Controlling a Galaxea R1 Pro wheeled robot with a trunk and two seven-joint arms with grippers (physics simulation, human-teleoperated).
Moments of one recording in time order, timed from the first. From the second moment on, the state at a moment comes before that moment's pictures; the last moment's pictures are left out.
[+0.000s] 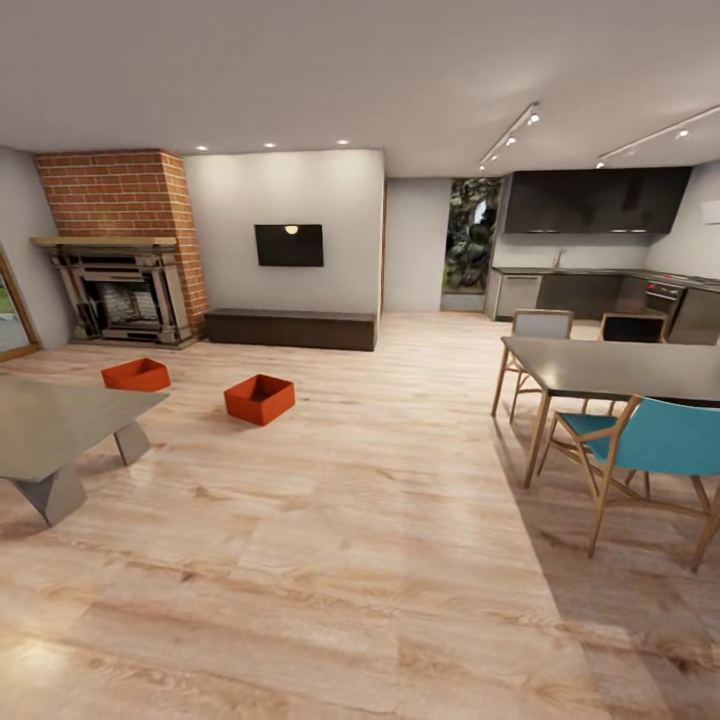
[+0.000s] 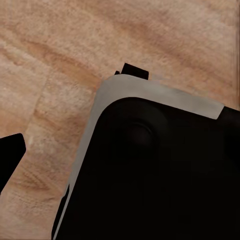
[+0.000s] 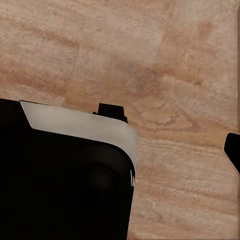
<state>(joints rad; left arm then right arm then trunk) 0.00 0.03 0.03 -0.19 0.32 0.02 0.06 -0.14 0.00 0.30 0.03 -0.12 -0.16 -0.08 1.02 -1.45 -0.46</state>
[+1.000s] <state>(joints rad) 0.00 0.03 0.03 -0.19 0.32 0.02 0.06 -0.14 0.02 0.29 0.03 -0.13 -0.15 -0.08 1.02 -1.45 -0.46</state>
